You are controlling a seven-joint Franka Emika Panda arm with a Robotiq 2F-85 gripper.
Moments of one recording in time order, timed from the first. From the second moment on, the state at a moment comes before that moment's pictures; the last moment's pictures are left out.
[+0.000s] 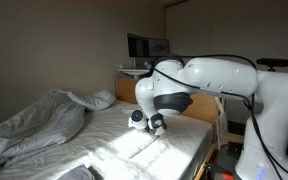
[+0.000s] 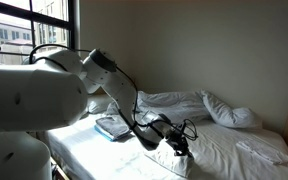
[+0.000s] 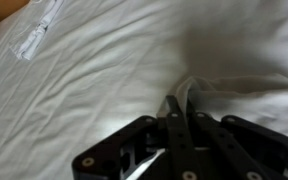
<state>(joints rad) -2.46 -1.33 2.22 -1.88 -0.47 3.12 -0.42</state>
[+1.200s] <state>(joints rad) -2.35 -1.38 2.03 -1.84 -0.45 3.25 -0.38</state>
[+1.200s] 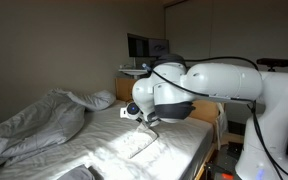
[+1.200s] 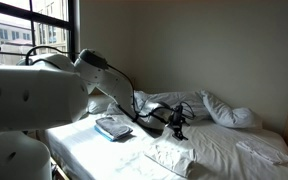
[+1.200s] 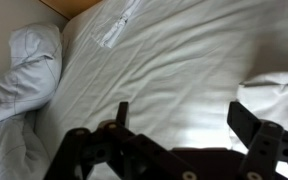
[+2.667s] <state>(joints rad) -2.44 -0.58 1.86 -2.26 -1.58 3.46 -0.37</state>
